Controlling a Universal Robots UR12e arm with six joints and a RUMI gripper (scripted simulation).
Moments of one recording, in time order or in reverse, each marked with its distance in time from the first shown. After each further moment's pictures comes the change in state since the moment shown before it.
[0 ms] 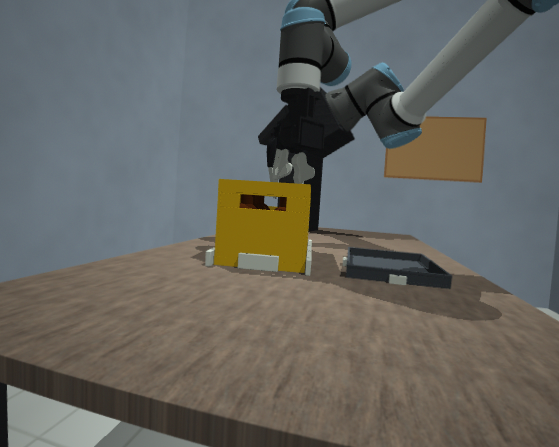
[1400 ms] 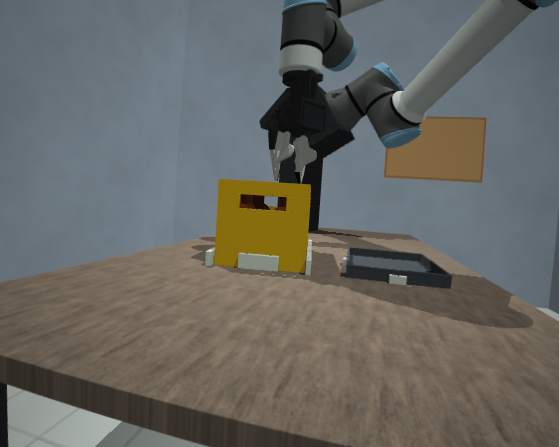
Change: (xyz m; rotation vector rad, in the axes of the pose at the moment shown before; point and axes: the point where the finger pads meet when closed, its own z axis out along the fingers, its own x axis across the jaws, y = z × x) arm 0.000 0.002 -0.036 -0.002 -0.003 -0.001
